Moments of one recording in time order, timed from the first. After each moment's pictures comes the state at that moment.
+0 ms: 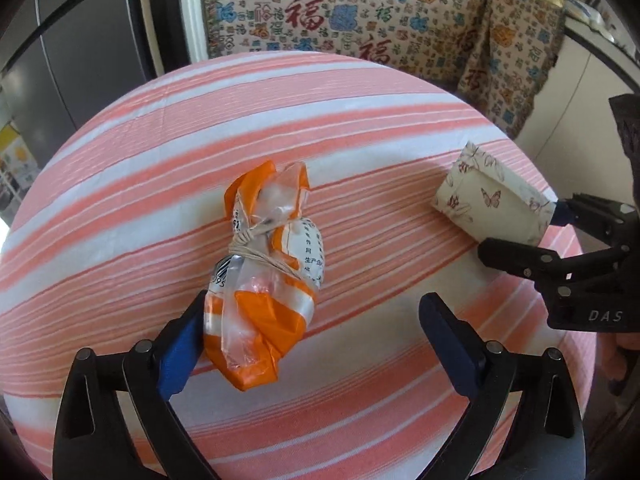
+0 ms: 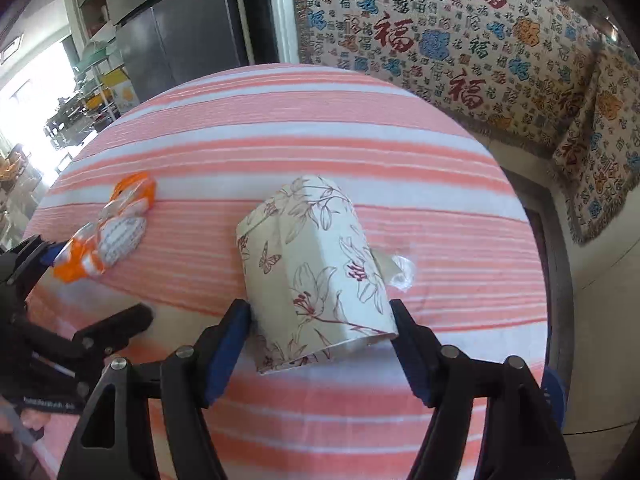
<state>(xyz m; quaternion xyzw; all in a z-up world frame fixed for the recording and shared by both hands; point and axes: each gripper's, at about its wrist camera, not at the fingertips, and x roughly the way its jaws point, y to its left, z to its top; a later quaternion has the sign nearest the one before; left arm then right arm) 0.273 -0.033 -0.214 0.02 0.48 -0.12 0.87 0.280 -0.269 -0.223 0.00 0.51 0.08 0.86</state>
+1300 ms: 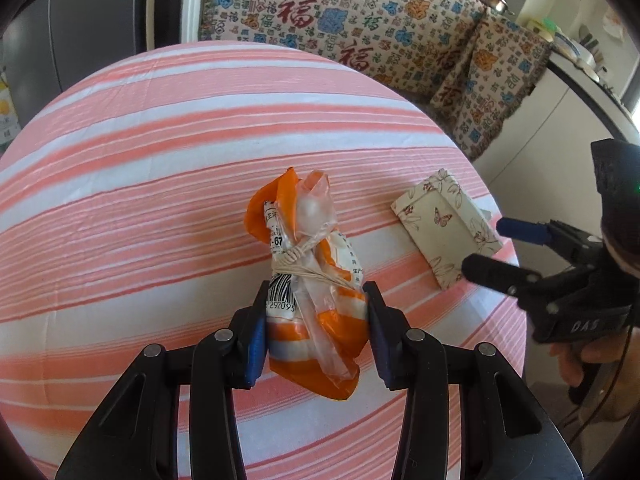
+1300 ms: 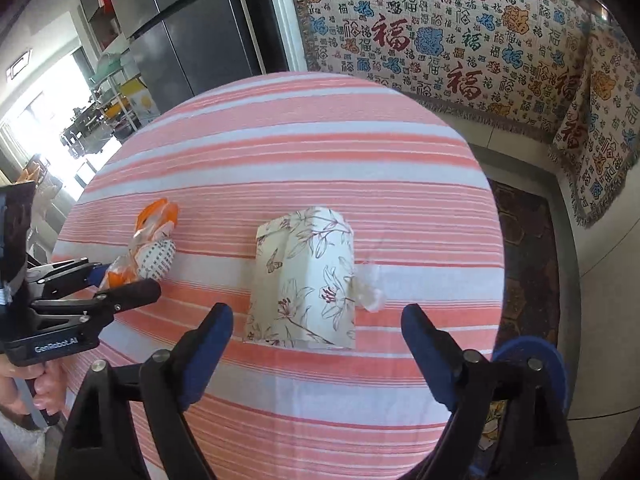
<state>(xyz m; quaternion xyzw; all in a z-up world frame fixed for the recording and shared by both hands) 0.244 -0.047 -0.203 -0.06 0.49 -0.15 0.86 0.239 -0.299 -0.203 0.02 0.51 0.09 0.85</state>
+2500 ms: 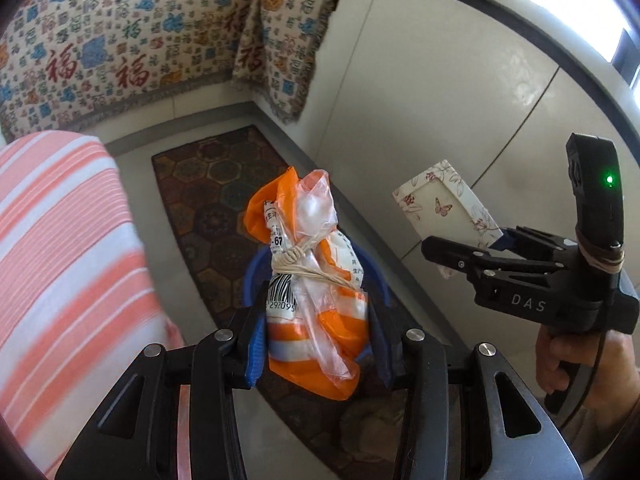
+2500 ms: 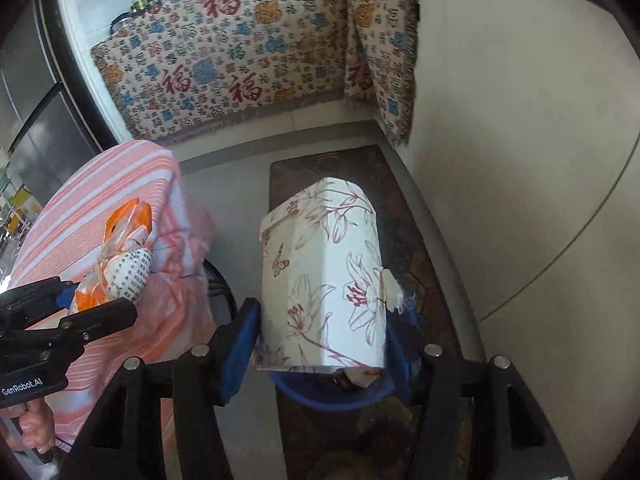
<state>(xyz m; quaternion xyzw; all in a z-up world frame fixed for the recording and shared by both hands) 0.212 -0.396 -0.176 0.05 0.47 -0.37 0.80 0.078 -0.583 -0.172 0.13 0.47 -0.16 0.86</state>
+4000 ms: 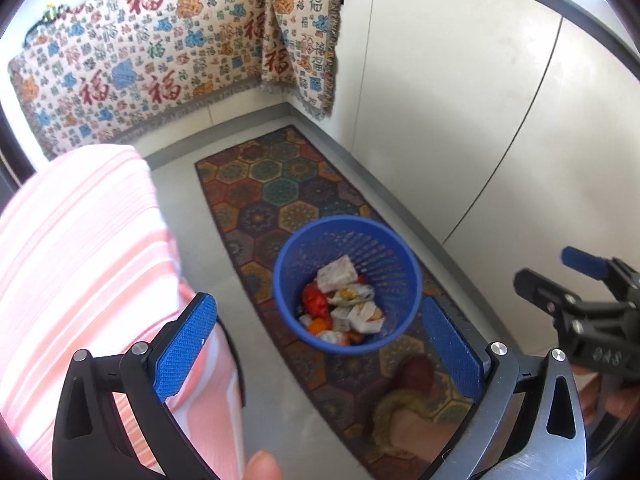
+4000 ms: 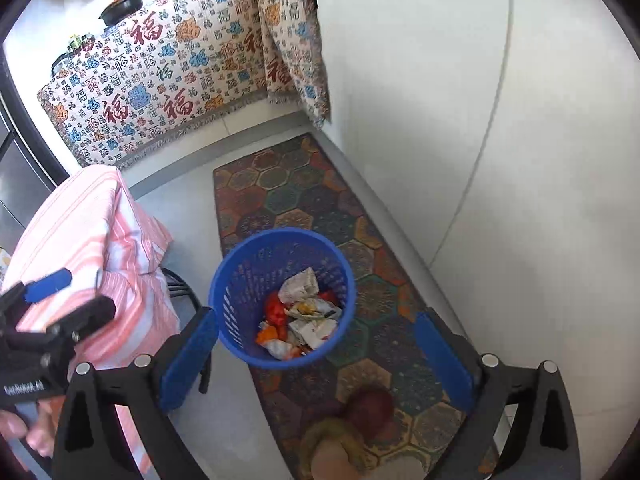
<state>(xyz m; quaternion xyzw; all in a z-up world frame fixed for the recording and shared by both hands) 0.147 -0.418 -0.164 0.13 0.45 -0.28 0.84 -0.015 -0.581 -0.172 0.17 0.45 -0.26 0.83</state>
